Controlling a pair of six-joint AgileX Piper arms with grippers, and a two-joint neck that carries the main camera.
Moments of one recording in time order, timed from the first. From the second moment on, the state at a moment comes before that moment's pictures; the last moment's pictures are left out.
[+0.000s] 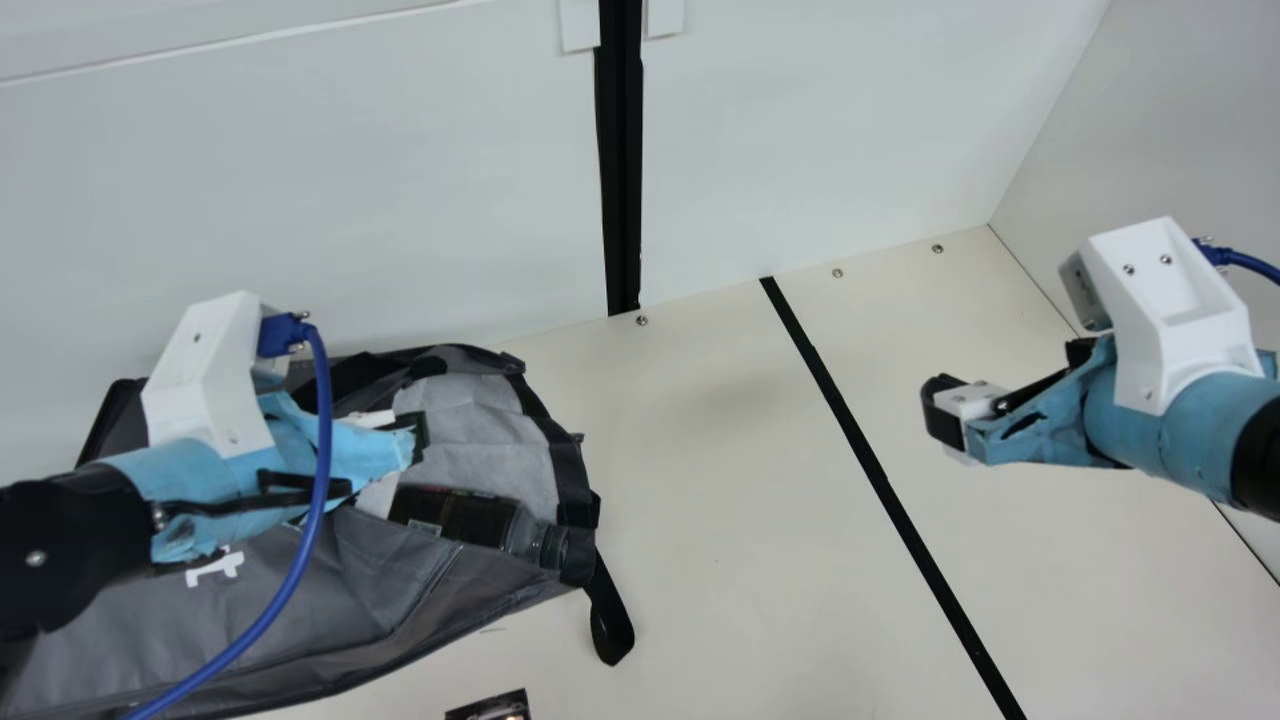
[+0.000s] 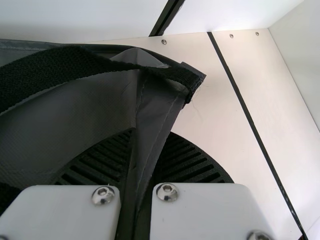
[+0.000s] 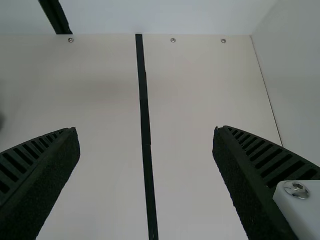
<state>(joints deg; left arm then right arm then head) -26.6 94.2 -90.6 -24.8 49.3 -1.2 -28.4 62.5 -75.5 12.9 61.9 -26.2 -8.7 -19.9</state>
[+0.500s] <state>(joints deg) -26.6 94.2 -90.6 -24.8 49.3 -1.2 -29.1 60.8 -80.6 6.5 67.9 -19.2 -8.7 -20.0</state>
